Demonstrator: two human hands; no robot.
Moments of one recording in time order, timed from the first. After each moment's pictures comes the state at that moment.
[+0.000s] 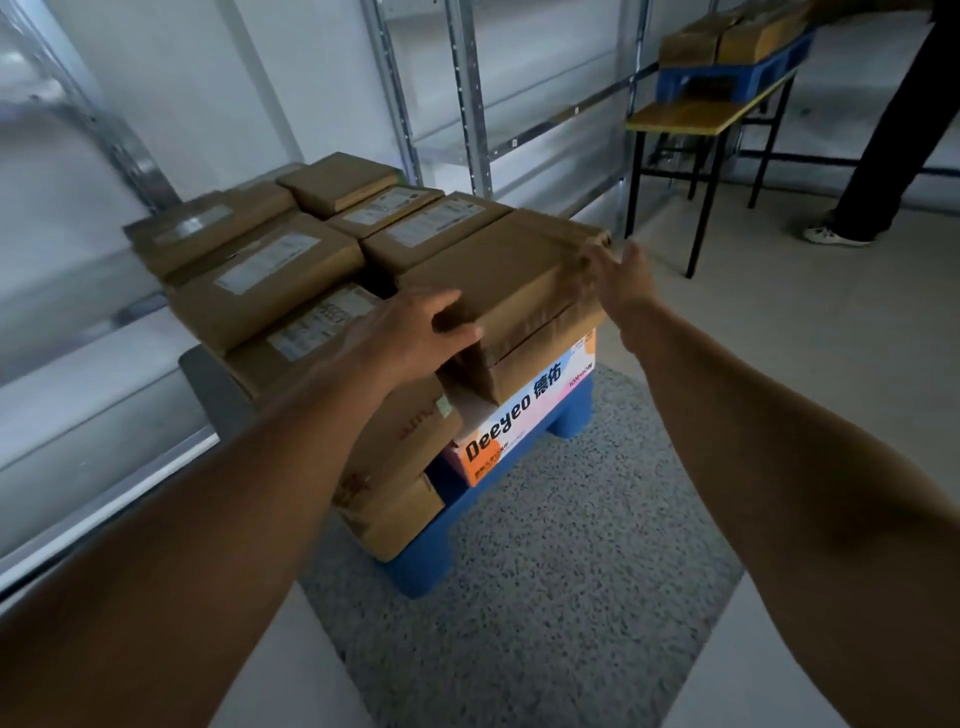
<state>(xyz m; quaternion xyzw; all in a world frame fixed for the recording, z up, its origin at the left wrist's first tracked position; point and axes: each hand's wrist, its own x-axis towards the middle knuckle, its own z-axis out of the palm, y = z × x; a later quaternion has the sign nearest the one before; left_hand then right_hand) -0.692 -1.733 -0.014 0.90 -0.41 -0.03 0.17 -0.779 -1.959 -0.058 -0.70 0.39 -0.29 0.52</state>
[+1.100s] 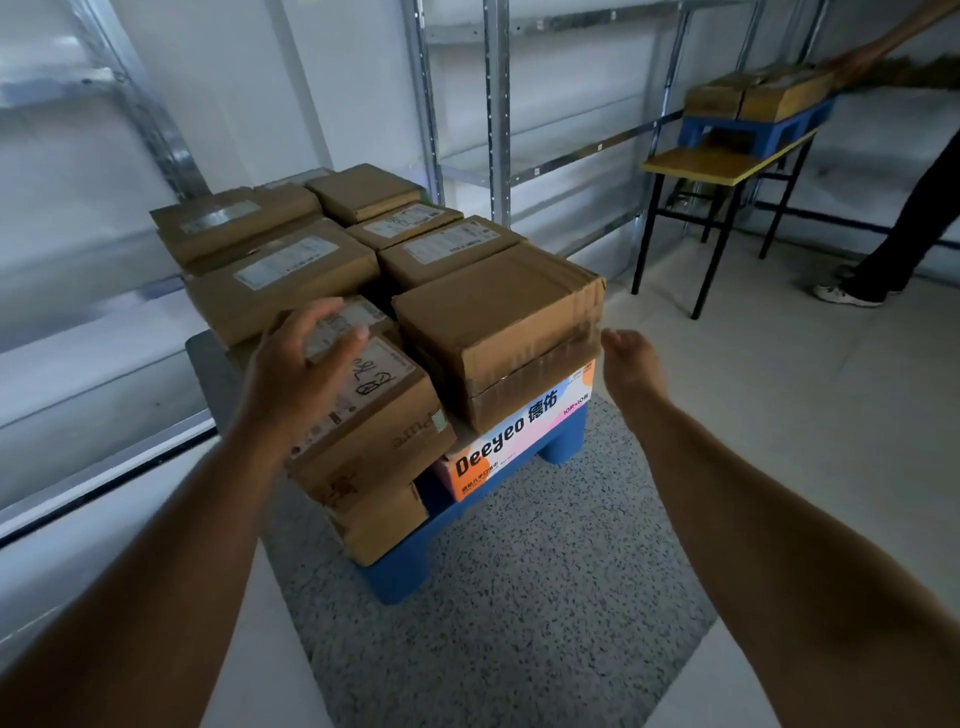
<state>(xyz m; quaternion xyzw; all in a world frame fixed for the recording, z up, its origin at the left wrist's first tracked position) -0.699 -1.646 -0.016 0.86 -0.29 0.09 0.41 -0.805 -1.951 -0.098 -0.77 0.40 -0.24 0.43</state>
